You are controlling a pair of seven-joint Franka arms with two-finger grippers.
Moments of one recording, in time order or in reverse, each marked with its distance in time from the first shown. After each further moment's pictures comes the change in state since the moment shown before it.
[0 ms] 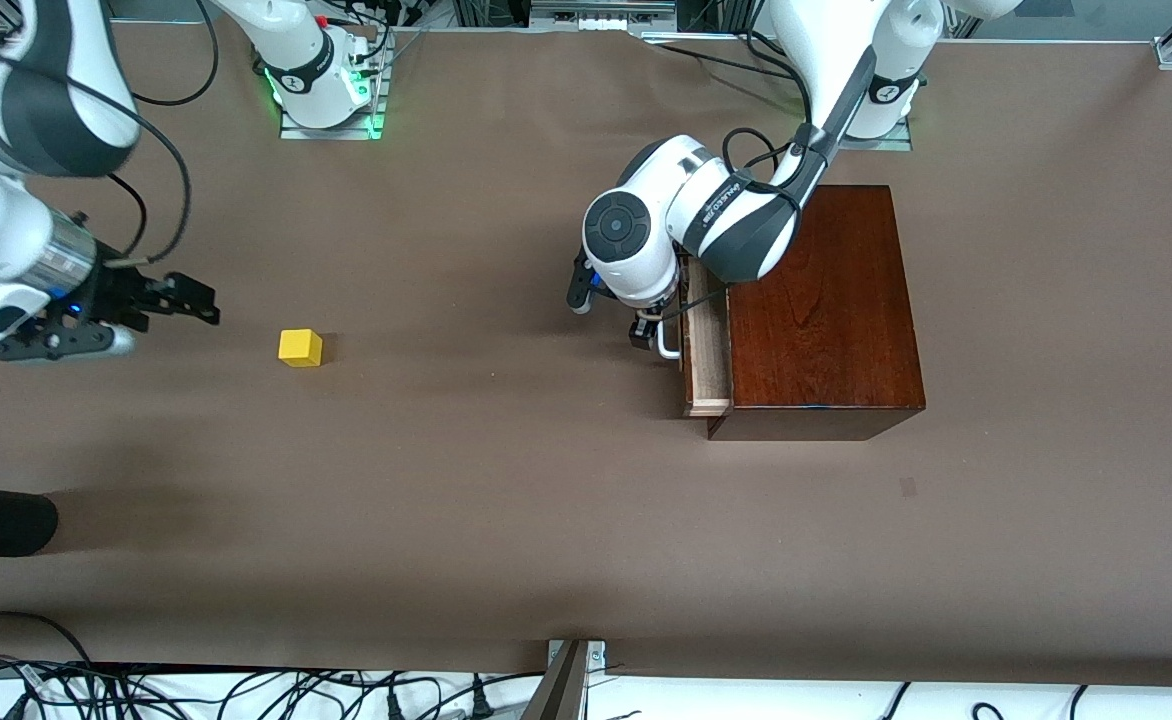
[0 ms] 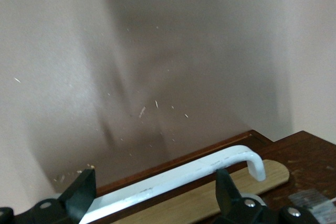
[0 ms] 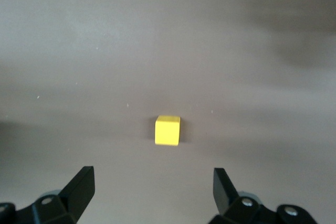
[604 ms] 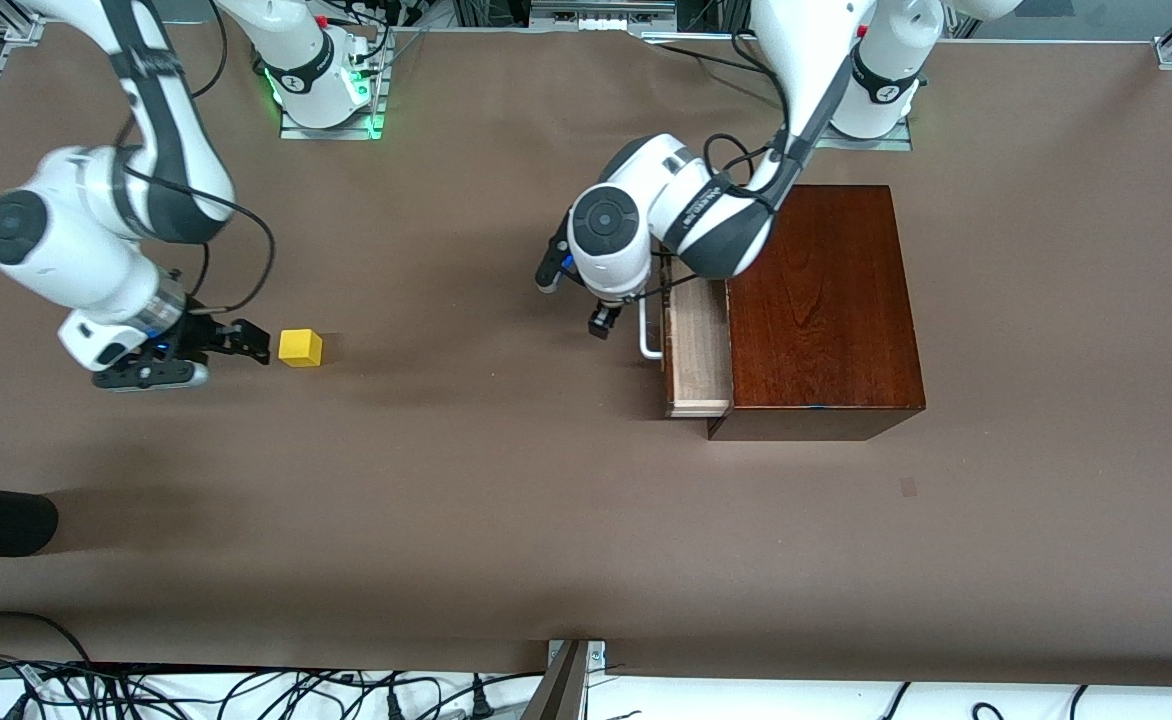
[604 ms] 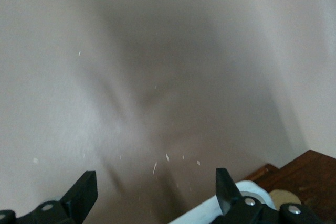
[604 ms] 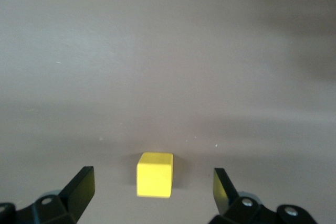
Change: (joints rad) left arm -0.017 0.018 -0.002 0.013 -0.125 0.100 0.201; right arm 0.012 0.091 0.000 -0.221 0.001 0.394 0.000
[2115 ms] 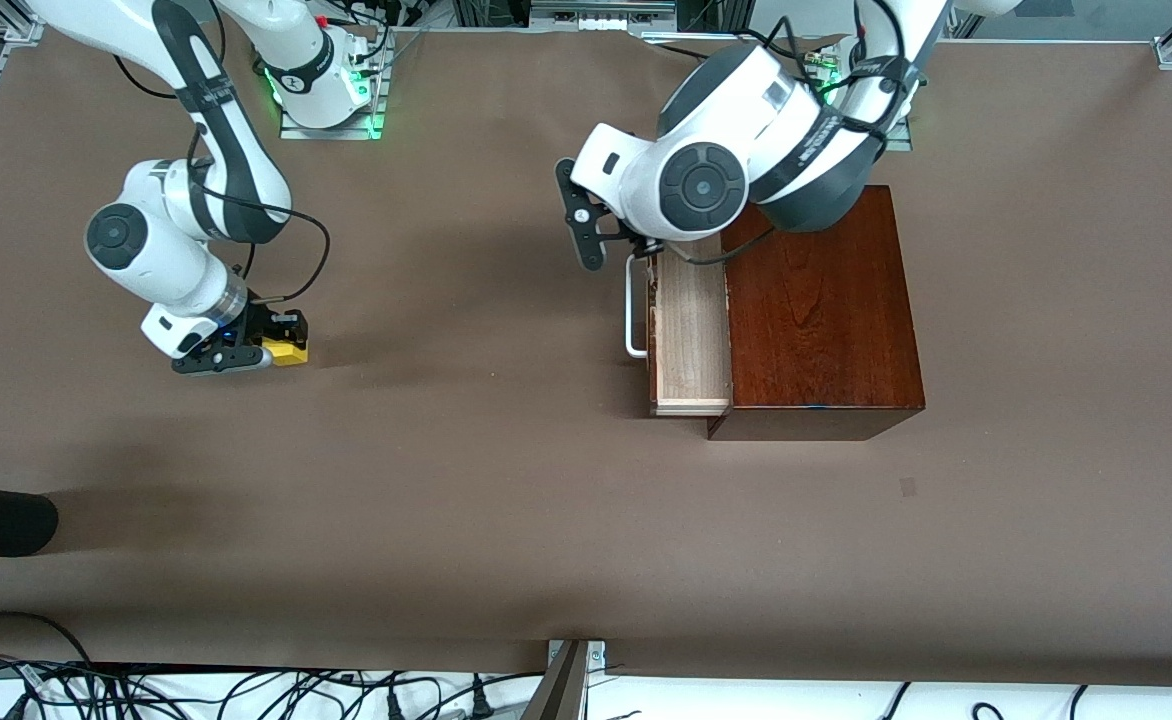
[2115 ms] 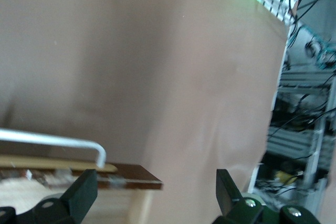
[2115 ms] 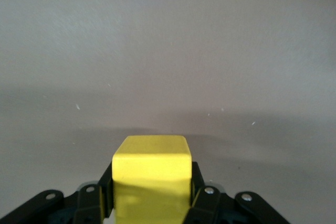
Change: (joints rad) left arm 0.076 -0.141 -0.024 0.111 -0.335 -0.355 -0.595; right arm 0.050 0.078 -0.002 -0.287 0.001 0.335 -0.009
